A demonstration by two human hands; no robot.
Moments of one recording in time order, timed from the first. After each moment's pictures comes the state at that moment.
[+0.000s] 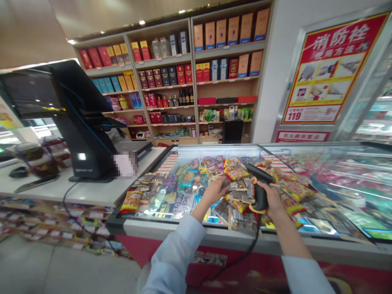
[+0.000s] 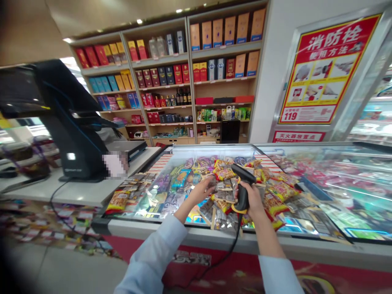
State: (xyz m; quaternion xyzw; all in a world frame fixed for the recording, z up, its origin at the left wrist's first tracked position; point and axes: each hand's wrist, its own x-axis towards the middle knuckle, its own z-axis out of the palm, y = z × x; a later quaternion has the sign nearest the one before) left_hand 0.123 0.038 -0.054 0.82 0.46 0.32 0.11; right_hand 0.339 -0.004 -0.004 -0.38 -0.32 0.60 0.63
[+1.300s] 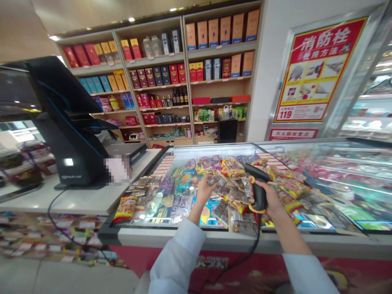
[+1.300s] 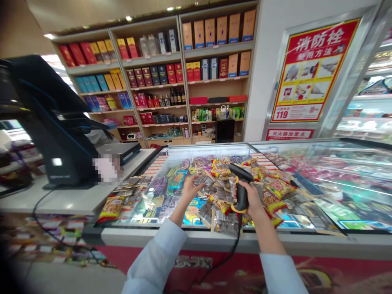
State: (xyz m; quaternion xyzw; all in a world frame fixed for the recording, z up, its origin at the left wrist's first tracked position) left_hand 0.104 0.048 -0.058 0.63 0.53 0.54 0.17; right_hand 0.341 0.000 -0.006 -0.37 -0.31 0.62 0.61
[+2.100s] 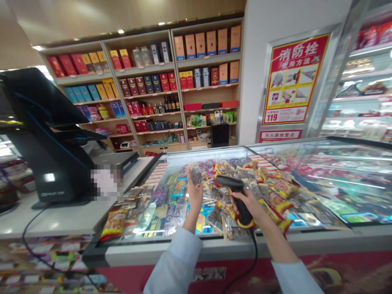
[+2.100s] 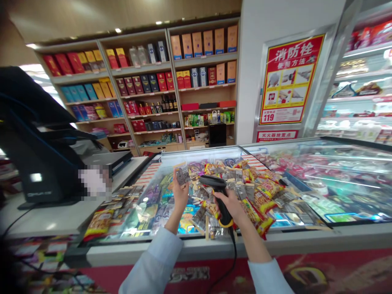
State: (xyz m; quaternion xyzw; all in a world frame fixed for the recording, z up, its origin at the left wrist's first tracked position) left_hand 0.108 0.045 -0.045 0.55 0.49 0.67 0.11; right_hand 0.310 -0.022 -0.003 -0.39 -0.50 0.57 0.51
